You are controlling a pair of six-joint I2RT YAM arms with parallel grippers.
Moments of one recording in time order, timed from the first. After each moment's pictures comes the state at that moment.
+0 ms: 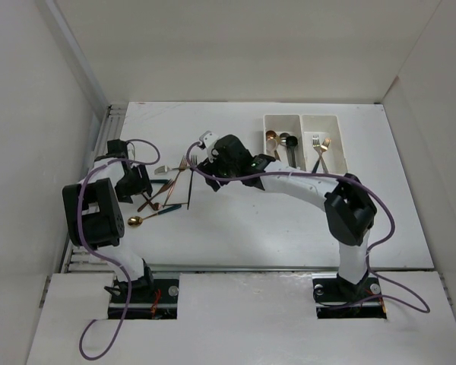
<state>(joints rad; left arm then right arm) 0.20 1.69 1.05 -0.64 0.03 -0.15 0.86 1.92 1.53 -0.26 0.00 -0.01</state>
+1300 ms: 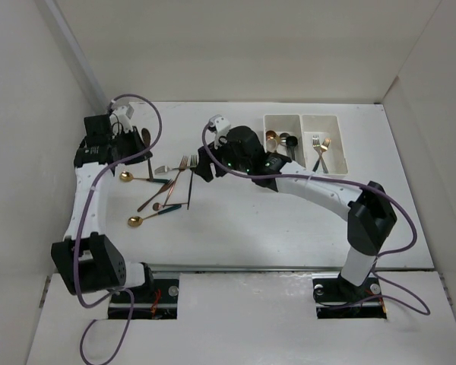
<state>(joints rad) 0.17 1.37 1.23 -0.67 0.40 -0.09 0.86 1.77 1.46 -0.13 -0.08 0.20</state>
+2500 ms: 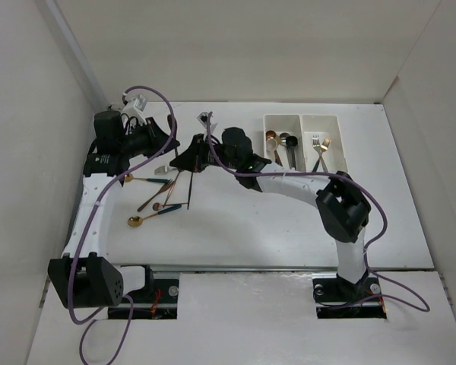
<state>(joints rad) 0.02 1.24 1.19 -0.43 0.69 -0.38 0.86 1.96 1.49 0.46 -0.43 0.73</state>
